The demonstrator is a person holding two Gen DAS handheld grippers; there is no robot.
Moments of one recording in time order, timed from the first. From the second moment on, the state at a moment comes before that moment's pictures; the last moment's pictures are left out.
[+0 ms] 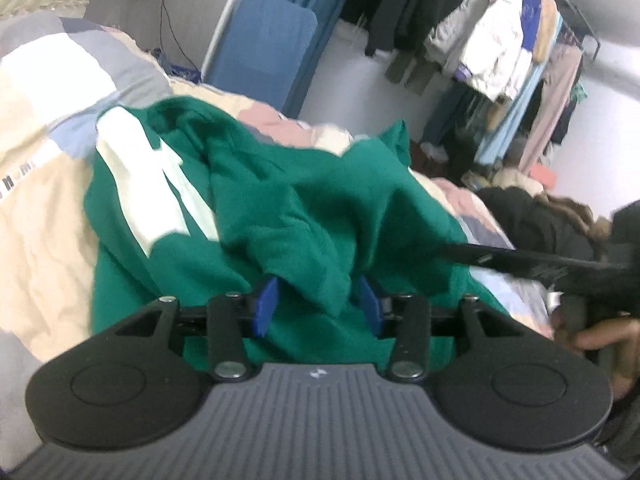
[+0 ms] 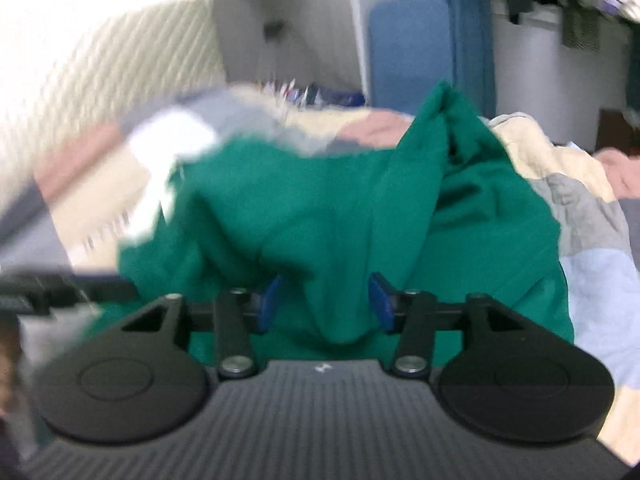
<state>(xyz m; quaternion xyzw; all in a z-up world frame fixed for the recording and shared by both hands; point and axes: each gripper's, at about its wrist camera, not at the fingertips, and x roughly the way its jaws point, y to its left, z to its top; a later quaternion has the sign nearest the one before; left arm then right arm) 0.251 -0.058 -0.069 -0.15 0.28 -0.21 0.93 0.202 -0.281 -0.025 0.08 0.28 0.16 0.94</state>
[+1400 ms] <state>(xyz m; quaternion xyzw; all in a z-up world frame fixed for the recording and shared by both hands) 0.347 -0.076 -0.111 -0.14 0.32 -0.19 0.92 0.411 -0.256 -0.026 -0.07 0.24 0.07 0.97</state>
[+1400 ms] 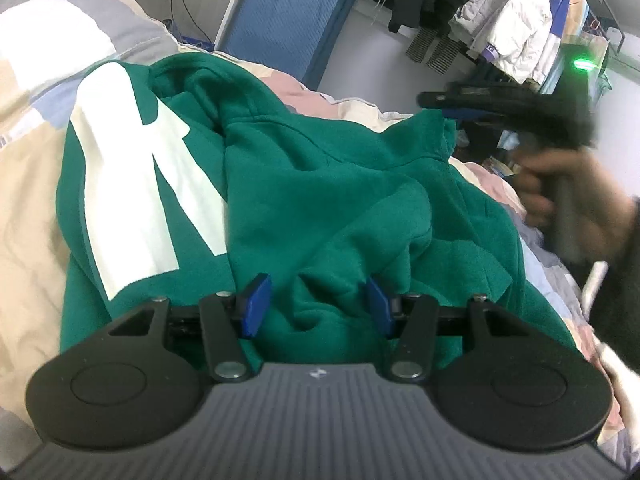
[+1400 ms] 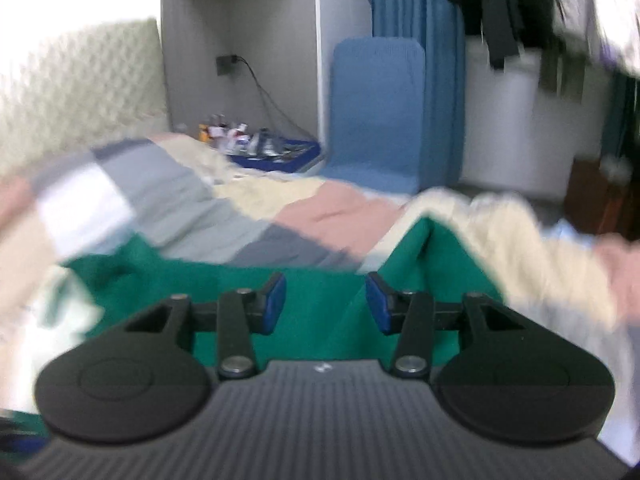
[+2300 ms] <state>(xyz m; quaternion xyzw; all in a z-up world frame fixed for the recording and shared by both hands) 0.317 -0.075 -0.089 -0.12 0.29 -0.16 0.93 0.404 -0.311 -0.071 0.03 0.25 0.01 0.97</state>
